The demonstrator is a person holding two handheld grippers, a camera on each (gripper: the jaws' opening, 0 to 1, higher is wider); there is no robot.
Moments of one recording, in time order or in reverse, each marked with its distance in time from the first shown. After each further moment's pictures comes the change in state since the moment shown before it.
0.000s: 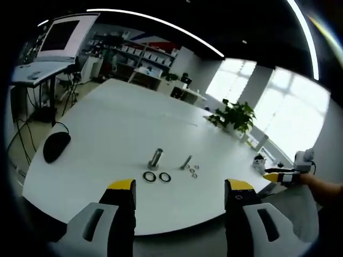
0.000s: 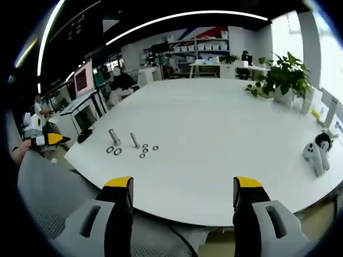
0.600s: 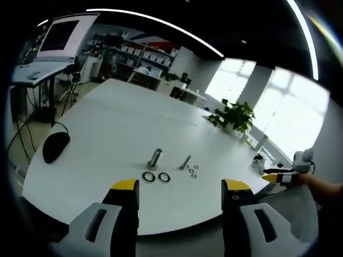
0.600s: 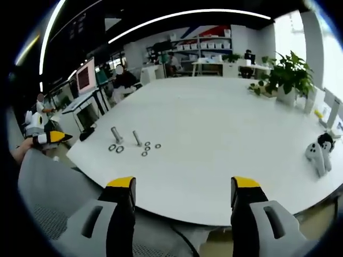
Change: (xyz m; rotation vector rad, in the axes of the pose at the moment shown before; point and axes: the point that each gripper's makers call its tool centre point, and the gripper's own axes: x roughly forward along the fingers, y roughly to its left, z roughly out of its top) left arm 0.000 -0.002 0.000 0.004 0.002 -0.005; right arm 0.001 0.005 -0.001 -0.010 0.009 0.028
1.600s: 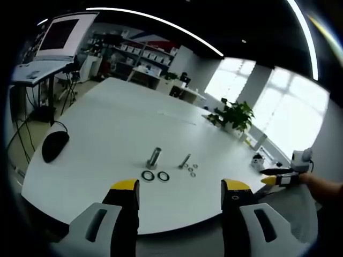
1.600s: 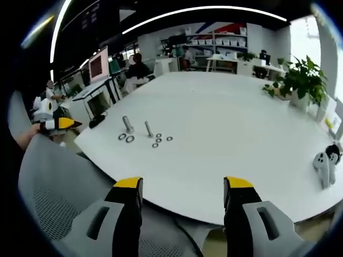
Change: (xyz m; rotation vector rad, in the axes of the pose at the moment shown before) left arm 0.000 -0.001 -0.002 0.001 0.009 -0.009; right arm 0.005 0.019 -0.010 -0.110 0.074 0.128
